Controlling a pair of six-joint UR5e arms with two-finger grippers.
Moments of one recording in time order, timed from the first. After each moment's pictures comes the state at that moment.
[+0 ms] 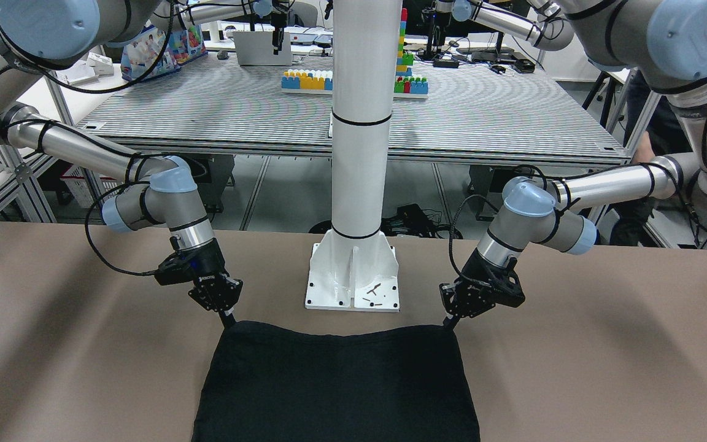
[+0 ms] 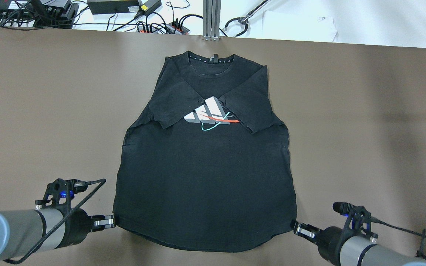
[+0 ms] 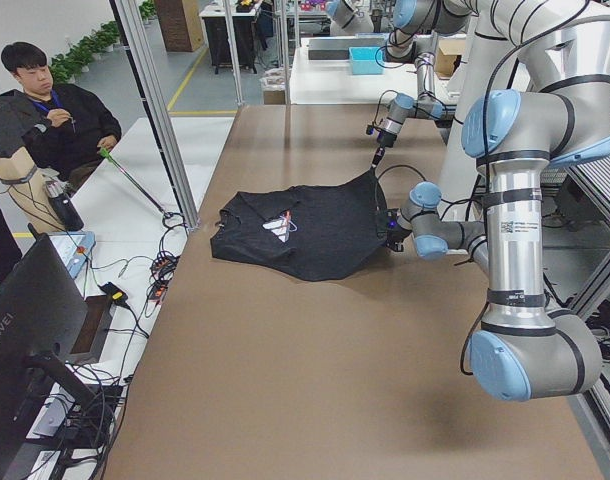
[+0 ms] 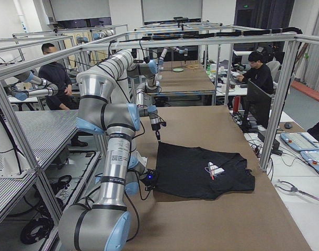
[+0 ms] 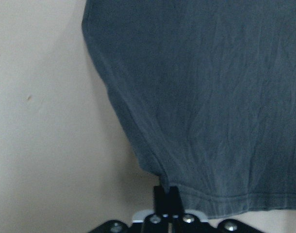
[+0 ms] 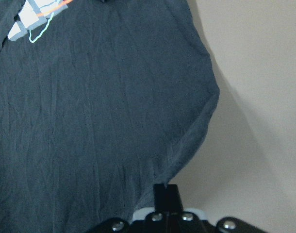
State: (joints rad) left arm -0.29 -1.59 -2.23 -2.05 -1.61 -1.55; right arm 0.17 -1.75 2.22 -0.87 1.30 1.73
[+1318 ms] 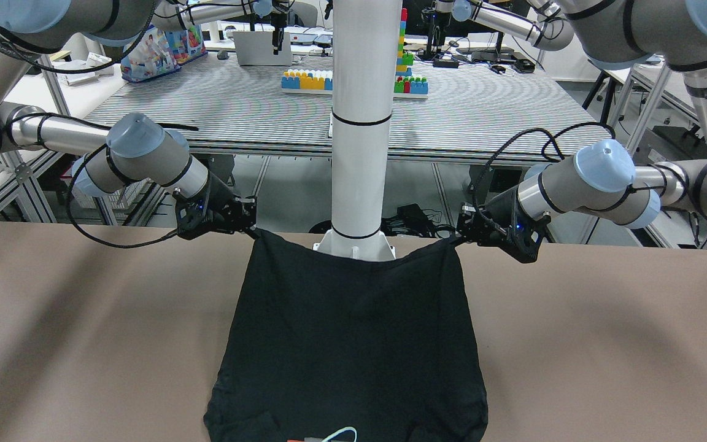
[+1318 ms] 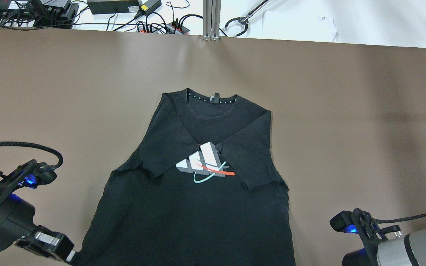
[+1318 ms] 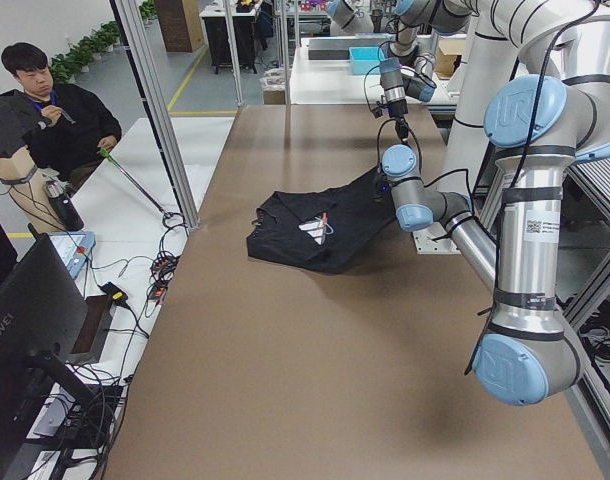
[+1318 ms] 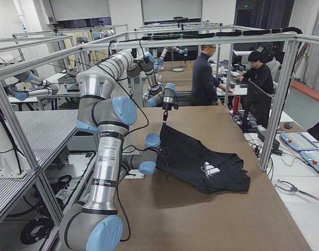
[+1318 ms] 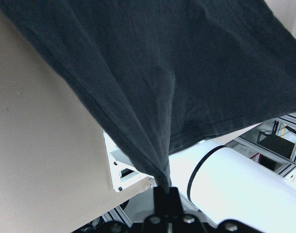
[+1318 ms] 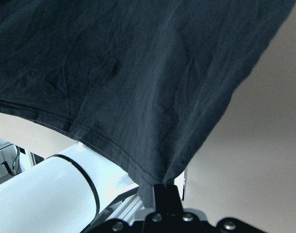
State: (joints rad) left arm -0.62 -1.64 -2.38 -1.97 -2.50 -1.33; right arm 0.39 -1.68 2.46 -1.06 2.17 1.46
